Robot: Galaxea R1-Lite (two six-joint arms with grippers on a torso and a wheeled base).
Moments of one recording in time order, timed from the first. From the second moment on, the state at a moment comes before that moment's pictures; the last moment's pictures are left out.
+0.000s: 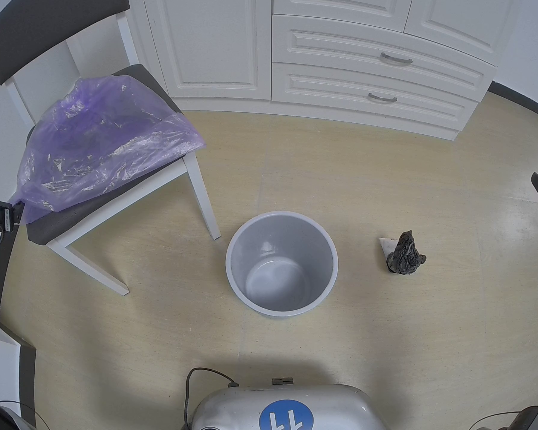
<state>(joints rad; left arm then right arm) 0.52 1.59 -0.70 -0.80 -0.12 0.40 0.41 0.86 -0.50 -0.54 -0.37 0.13</state>
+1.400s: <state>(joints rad) 0.60 1.66 -0.75 -0.77 -0.24 0.35 0.41 0.85 -0.51 -0.54 -0.37 0.13</state>
